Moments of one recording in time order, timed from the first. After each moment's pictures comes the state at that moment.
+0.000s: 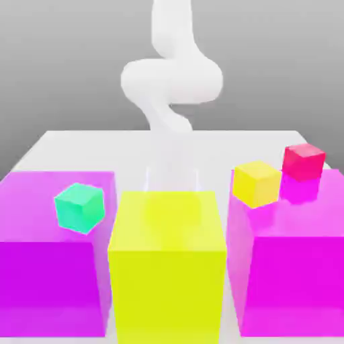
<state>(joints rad) 0.04 -0.74 0.02 -2.30 -0.02 2.29 0.73</state>
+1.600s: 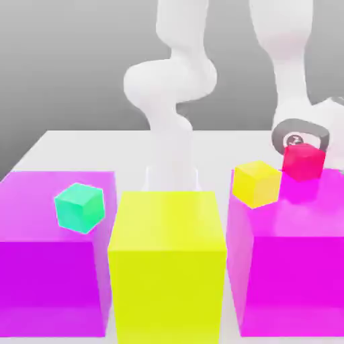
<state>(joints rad) 0.64 0.32 0.27 -2.65 -0.43 2.94 -0.78</state>
